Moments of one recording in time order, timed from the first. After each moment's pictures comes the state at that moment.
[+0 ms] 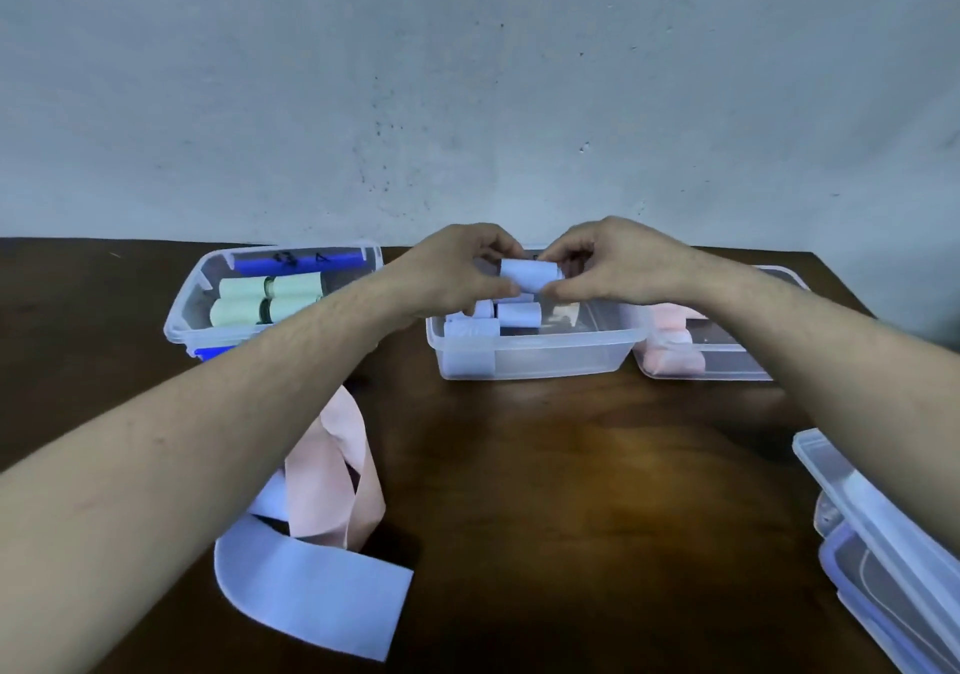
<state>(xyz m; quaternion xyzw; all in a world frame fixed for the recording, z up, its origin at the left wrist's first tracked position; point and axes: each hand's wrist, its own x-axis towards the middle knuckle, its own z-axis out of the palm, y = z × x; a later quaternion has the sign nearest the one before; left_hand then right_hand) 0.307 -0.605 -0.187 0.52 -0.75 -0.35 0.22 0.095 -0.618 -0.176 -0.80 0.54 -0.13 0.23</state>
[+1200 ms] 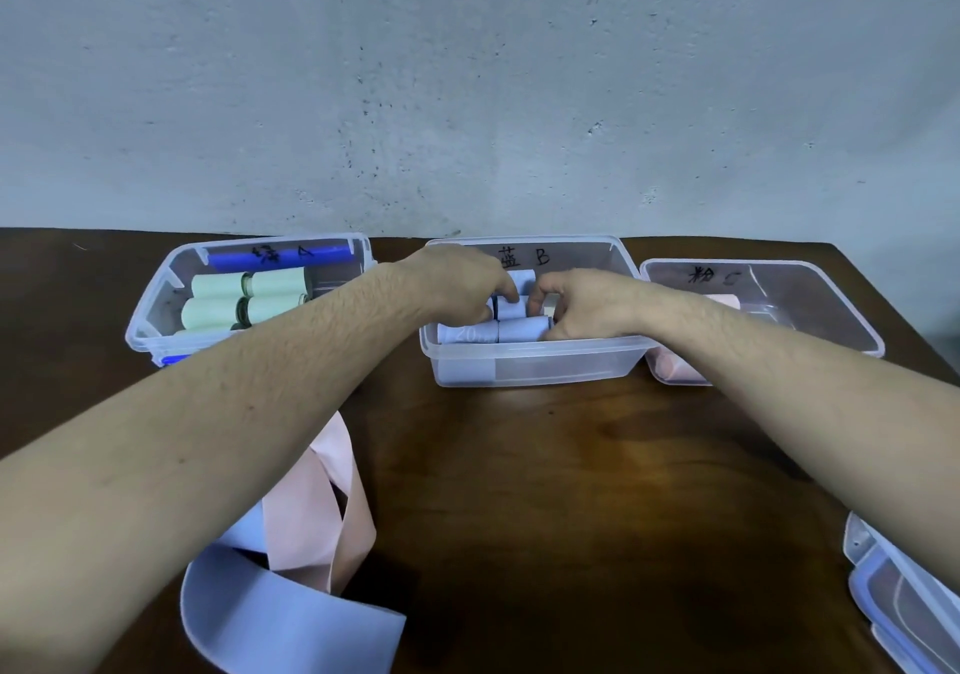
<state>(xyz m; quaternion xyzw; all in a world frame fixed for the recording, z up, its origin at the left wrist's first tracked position) 0.299 -0.670 -0.234 0.44 -0.89 -0.01 -0.09 0.112 -0.651 -0.238 -0.79 0.56 0.04 0.23</state>
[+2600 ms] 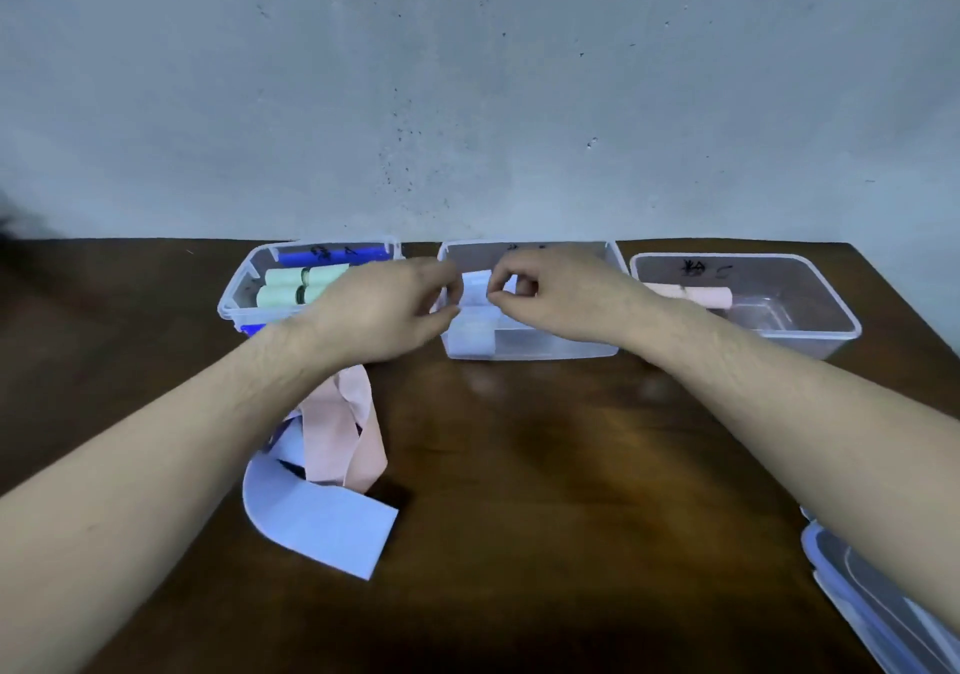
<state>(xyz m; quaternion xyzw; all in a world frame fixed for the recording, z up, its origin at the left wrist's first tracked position) 0.340 -0.537 -0.189 0.53 -0.84 0.00 0.11 0.123 -0.568 -0.189 -0.85 0.46 -0.16 0.19</state>
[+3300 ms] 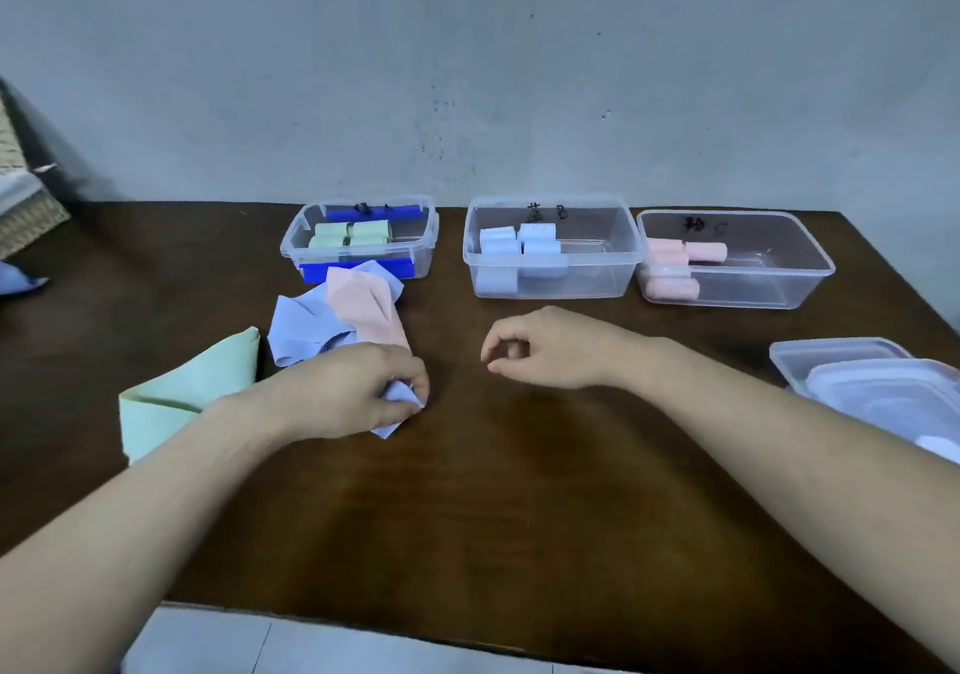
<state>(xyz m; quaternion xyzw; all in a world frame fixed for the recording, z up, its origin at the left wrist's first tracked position) 0.390 -0.393 -0.228 0.54 -0.82 -0.19 0.00 0.139 -0.461 -0.230 -0.88 0.39 -0.04 0.27</state>
